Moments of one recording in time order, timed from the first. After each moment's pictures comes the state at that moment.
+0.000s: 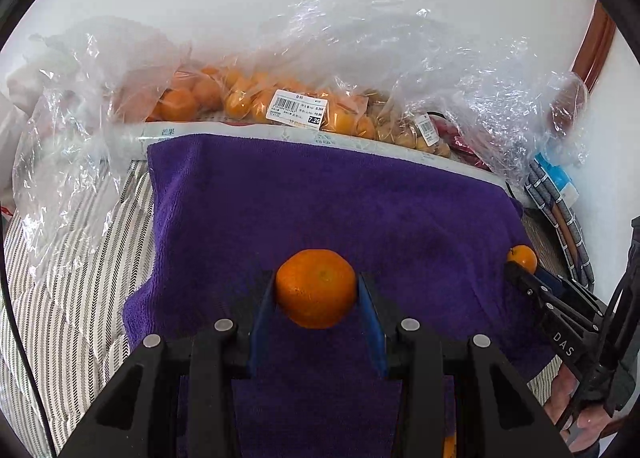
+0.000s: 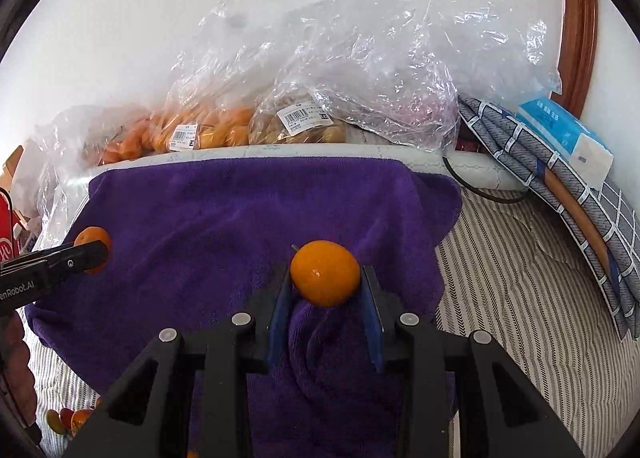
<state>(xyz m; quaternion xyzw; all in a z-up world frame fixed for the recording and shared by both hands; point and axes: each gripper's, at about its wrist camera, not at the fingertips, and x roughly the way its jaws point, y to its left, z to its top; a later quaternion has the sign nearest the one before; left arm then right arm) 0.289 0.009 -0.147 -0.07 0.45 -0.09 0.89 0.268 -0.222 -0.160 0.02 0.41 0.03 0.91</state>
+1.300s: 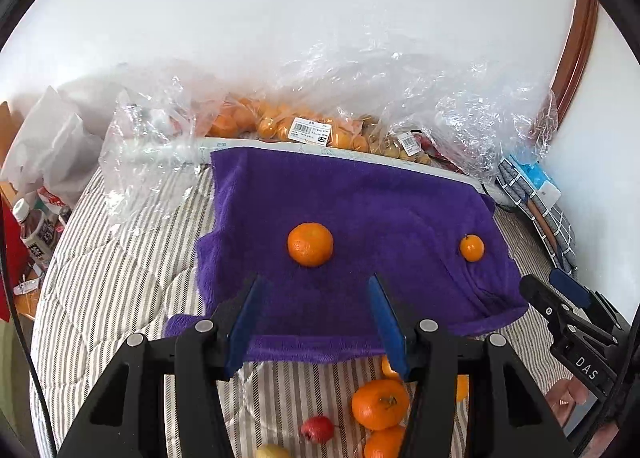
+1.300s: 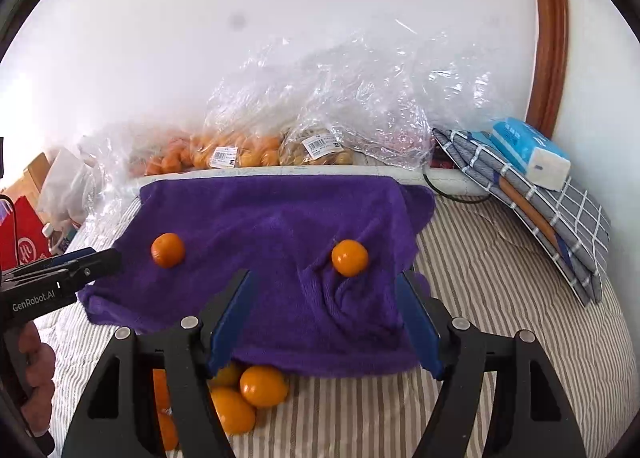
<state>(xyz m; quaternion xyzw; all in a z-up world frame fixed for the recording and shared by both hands) 0.190 0.022 -0.095 -0.06 0.41 -0.05 0.91 0.176 -0.215 -0.099 0.03 0.37 0.03 0.93</state>
